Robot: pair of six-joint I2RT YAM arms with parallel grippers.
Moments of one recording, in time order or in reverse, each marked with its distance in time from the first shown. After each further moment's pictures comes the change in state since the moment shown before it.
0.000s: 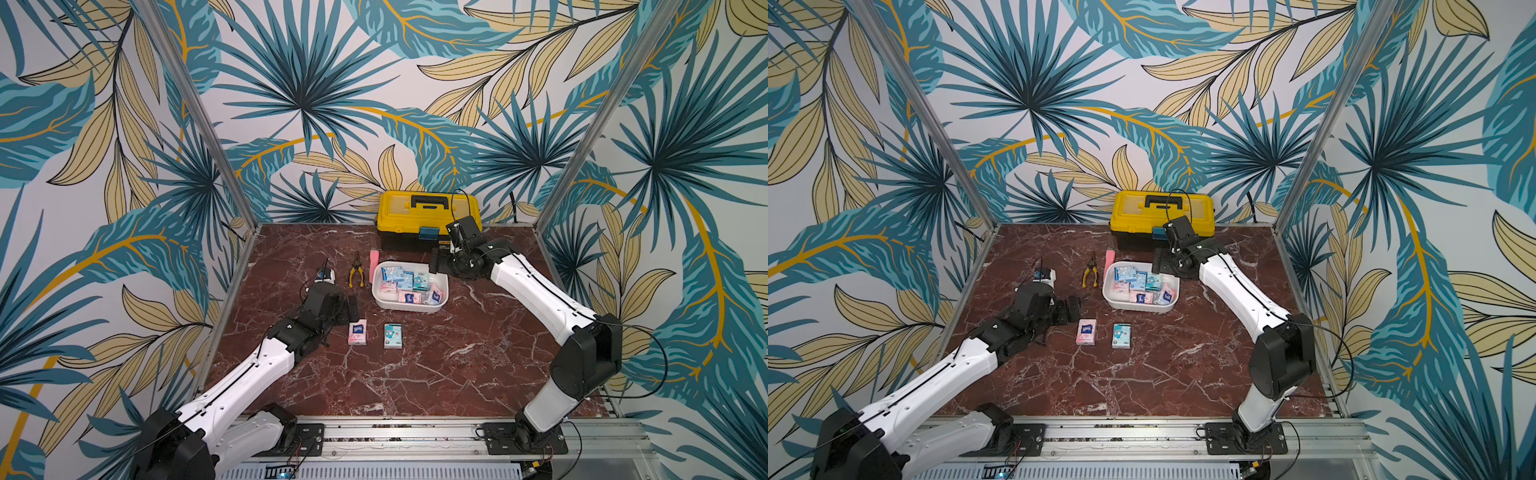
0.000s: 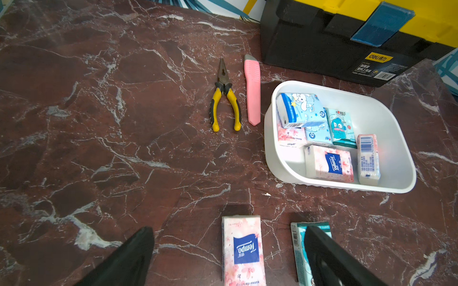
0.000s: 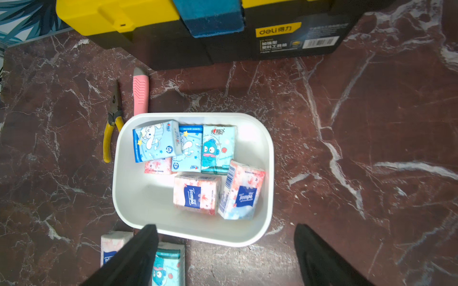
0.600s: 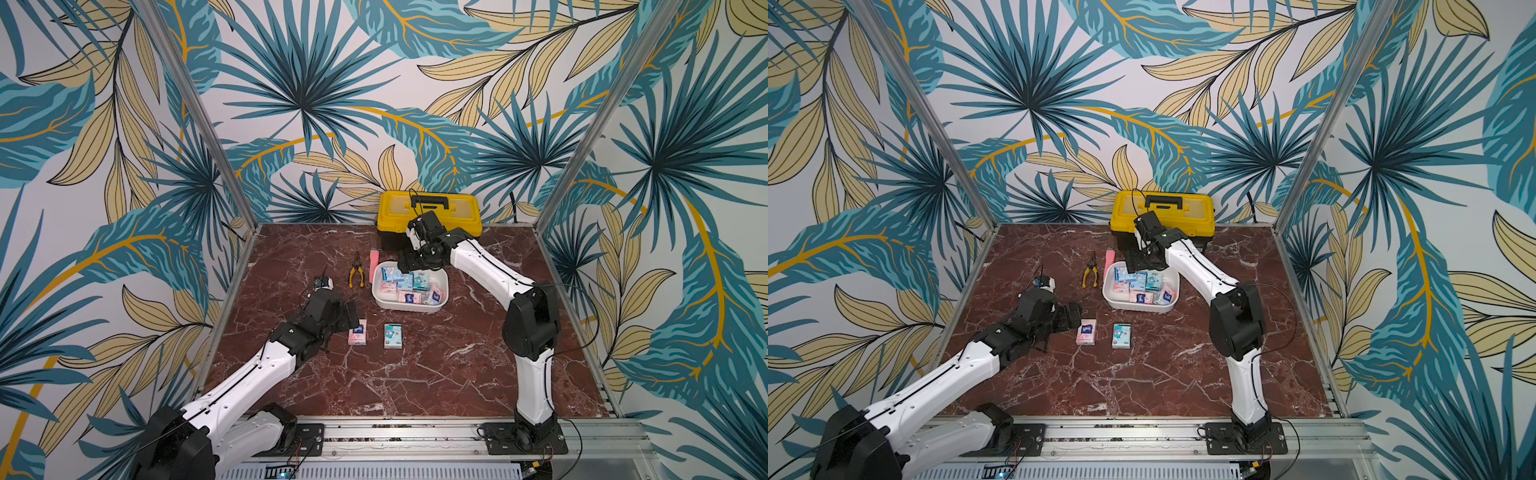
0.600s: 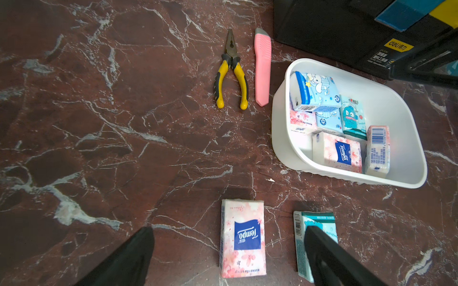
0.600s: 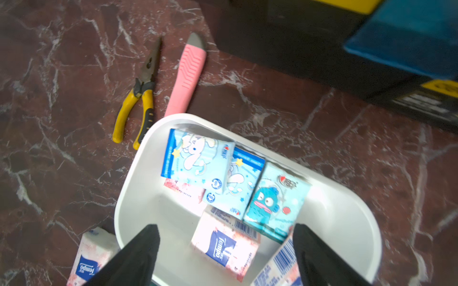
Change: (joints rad) left arm 0.001 -0.001 -0.061 0.009 0.025 -0.093; right arm 0.058 0.373 0.326 0.004 -0.160 -0.354
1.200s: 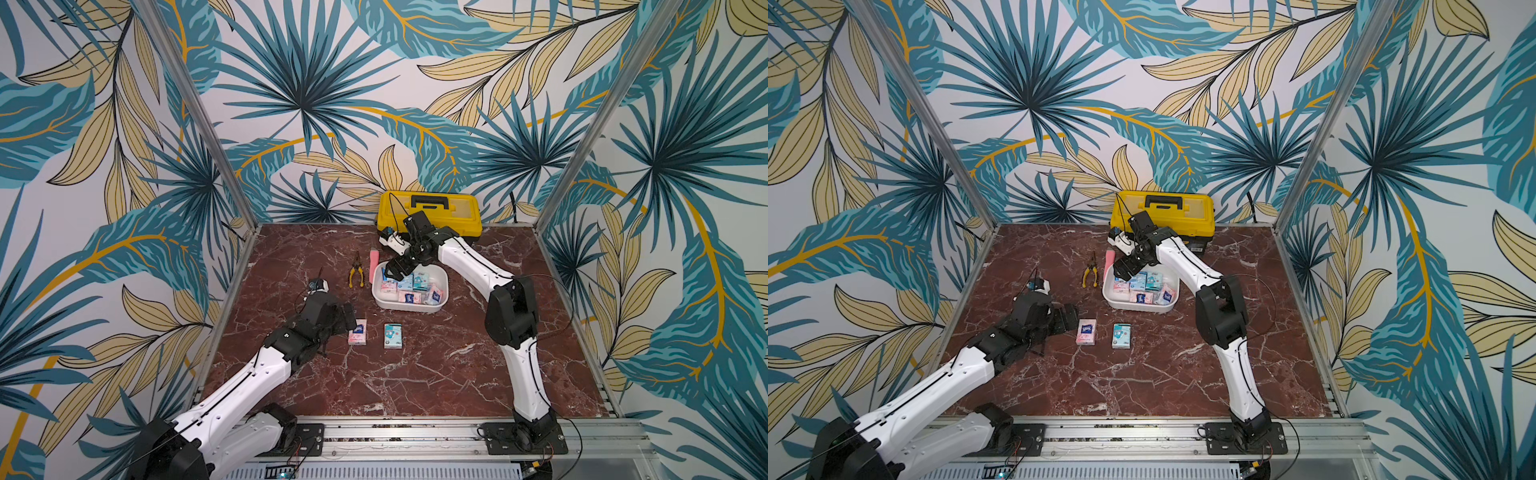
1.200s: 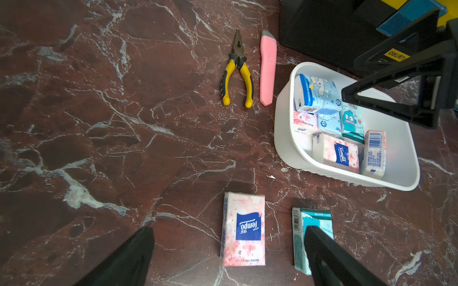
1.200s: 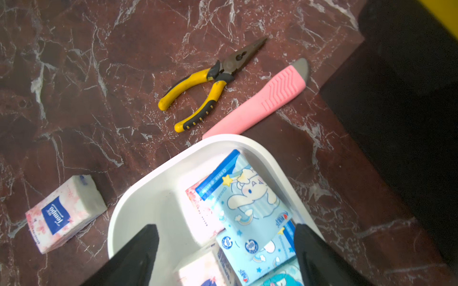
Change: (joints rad) left arm 0.000 -0.061 -0.012 -0.047 -0.012 -0.042; right arm 0.000 0.169 0.158 -0.006 -0.235 -0.530
